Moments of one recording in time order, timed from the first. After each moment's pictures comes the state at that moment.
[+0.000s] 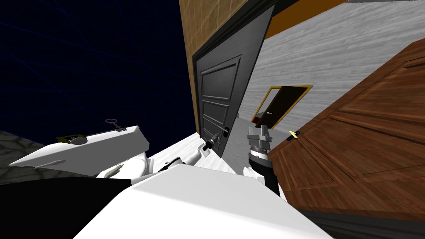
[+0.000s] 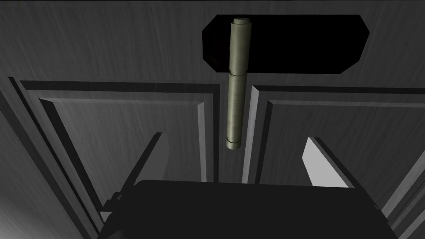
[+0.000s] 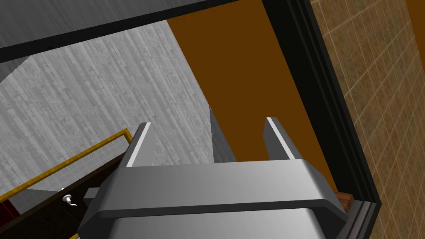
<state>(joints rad) -0.41 -0.03 -0.42 -0.81 -0.18 -0.44 0.31</state>
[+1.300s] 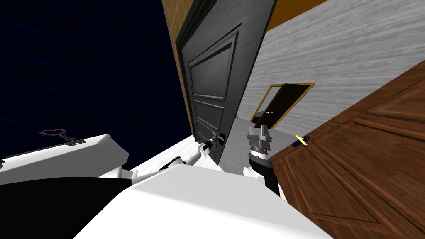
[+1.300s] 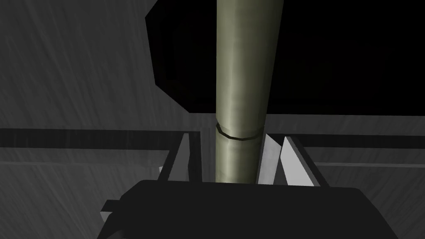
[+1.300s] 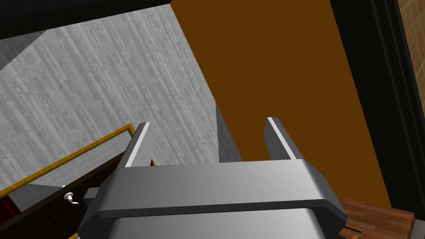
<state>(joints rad) -0.43 -0.02 -0.41 -0.78 -0.17 -0.43 0.31</state>
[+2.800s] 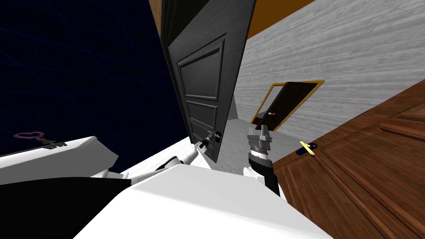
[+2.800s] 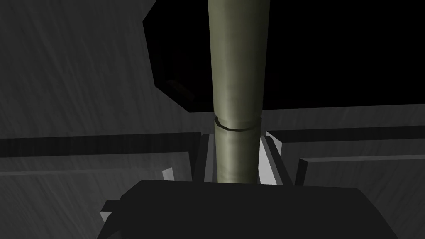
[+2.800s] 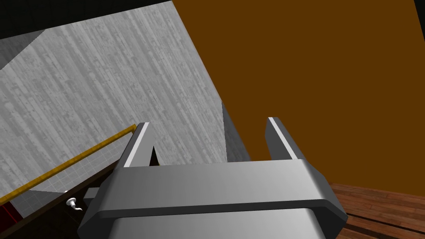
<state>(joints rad) -0.42 0.04 -0.34 -0.80 -0.15 -0.42 0.28</state>
